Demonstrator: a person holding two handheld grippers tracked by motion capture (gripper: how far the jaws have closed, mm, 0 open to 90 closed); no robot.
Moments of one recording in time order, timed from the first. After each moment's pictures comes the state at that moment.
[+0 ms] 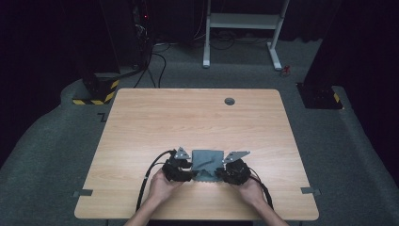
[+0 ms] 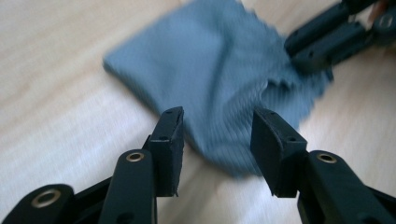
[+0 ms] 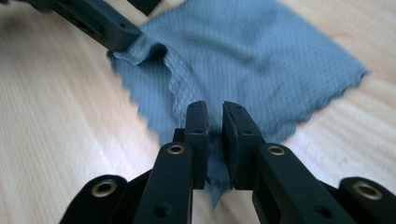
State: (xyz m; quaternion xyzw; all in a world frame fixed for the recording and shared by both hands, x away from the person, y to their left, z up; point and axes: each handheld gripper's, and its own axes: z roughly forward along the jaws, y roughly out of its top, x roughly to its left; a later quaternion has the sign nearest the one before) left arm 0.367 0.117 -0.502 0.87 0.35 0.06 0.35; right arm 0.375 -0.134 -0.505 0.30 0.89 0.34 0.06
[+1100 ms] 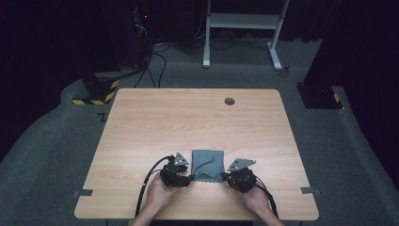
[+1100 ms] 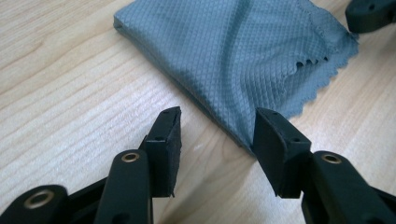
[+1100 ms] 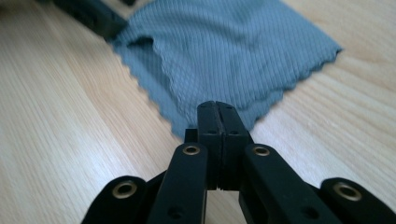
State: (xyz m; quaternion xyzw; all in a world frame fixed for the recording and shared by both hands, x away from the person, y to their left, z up) left arm 0.355 0.118 -0.509 0.86 0.37 0.10 0.33; right arm 0.352 -0.147 -0.505 0.30 0.88 0.35 0.10
